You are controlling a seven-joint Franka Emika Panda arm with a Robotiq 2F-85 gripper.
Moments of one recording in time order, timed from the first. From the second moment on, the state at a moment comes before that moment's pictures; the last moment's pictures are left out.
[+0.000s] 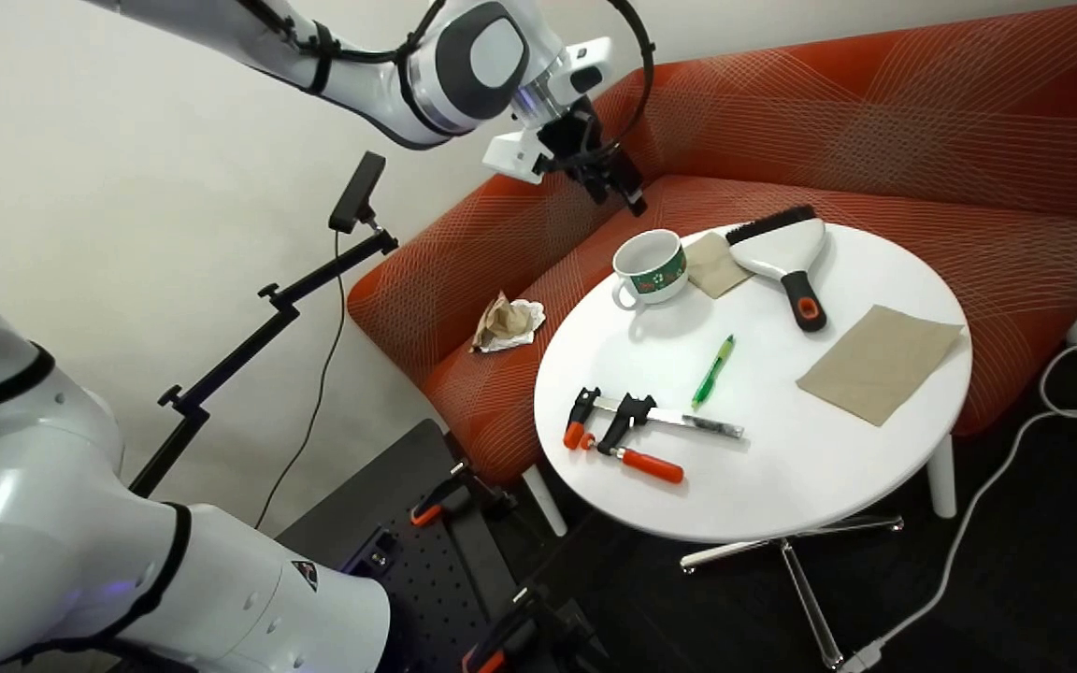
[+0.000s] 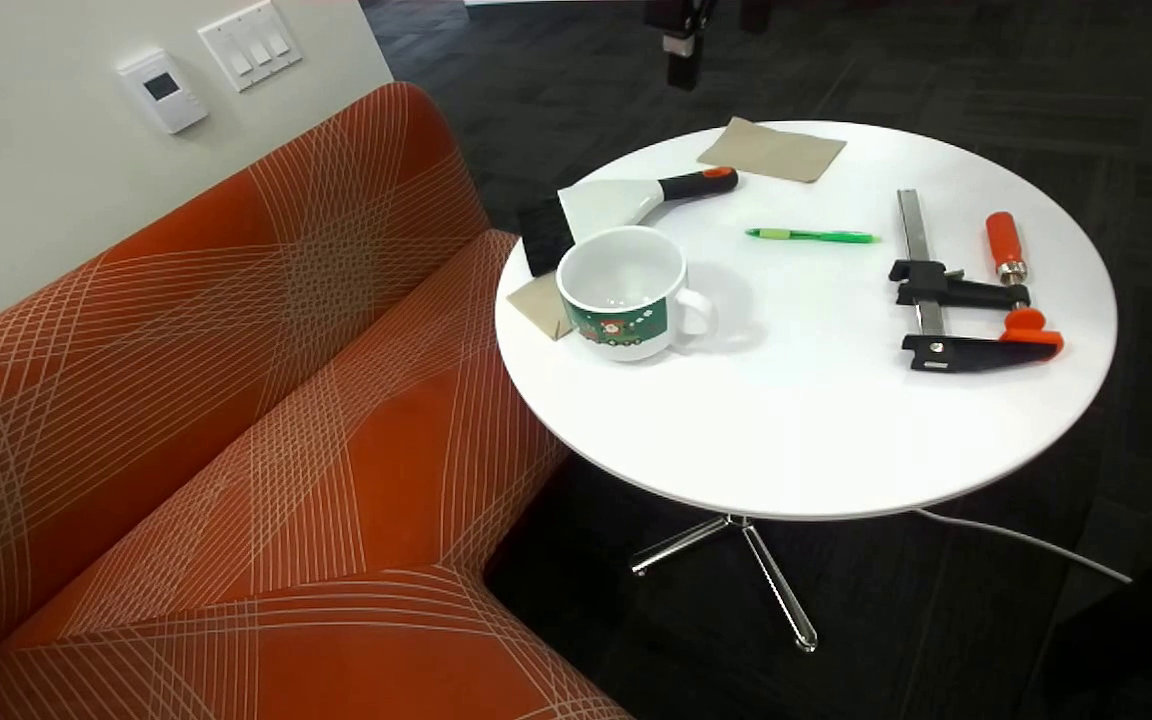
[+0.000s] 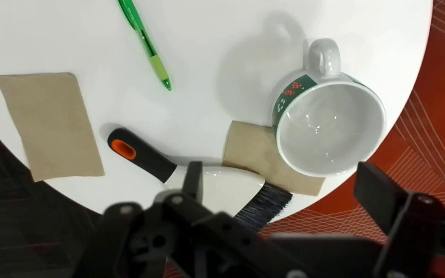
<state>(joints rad) 0.16 0.33 0.09 -2.09 -0.15 2.59 0.37</state>
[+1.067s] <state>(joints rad) 0.28 0.74 -0.02 -1.73 -0.13 2.51 0.40</state>
